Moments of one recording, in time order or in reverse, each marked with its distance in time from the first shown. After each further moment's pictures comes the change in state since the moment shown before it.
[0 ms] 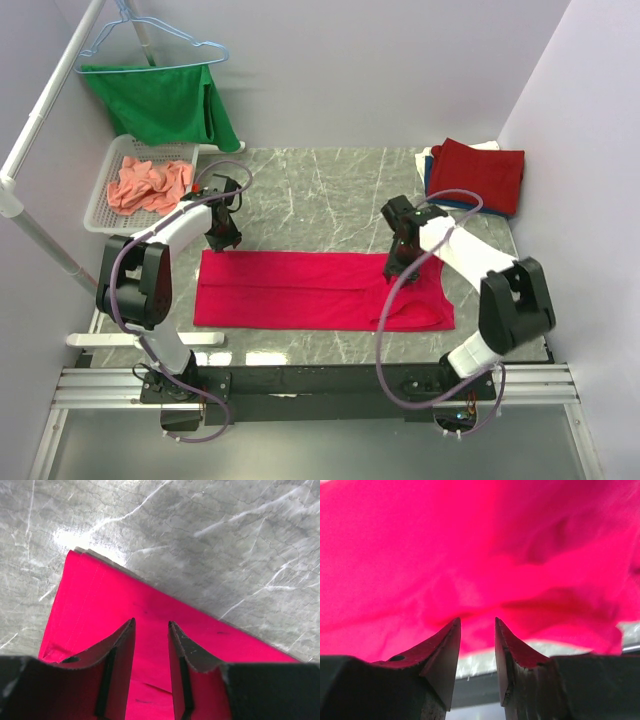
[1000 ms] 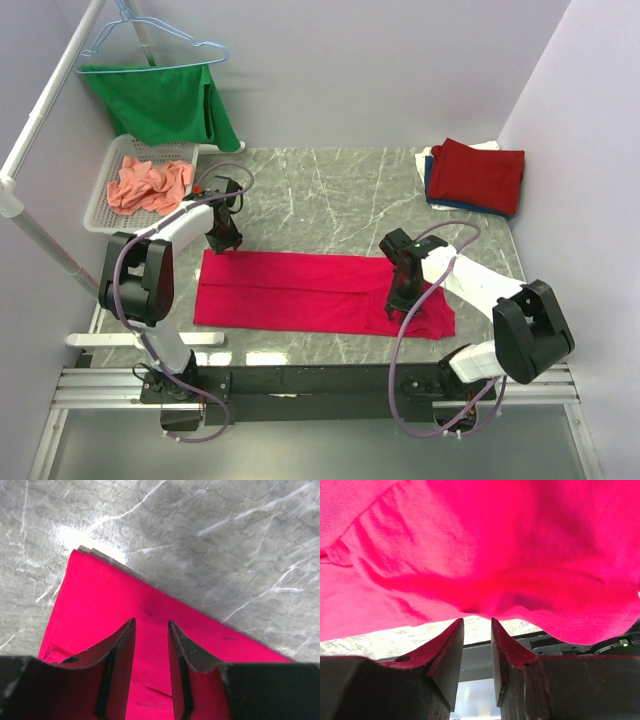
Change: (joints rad) left arm -0.001 0.021 0.000 0.001 0.002 0.000; right arm 0.086 -0.143 -0.255 0.003 -0.090 0.085
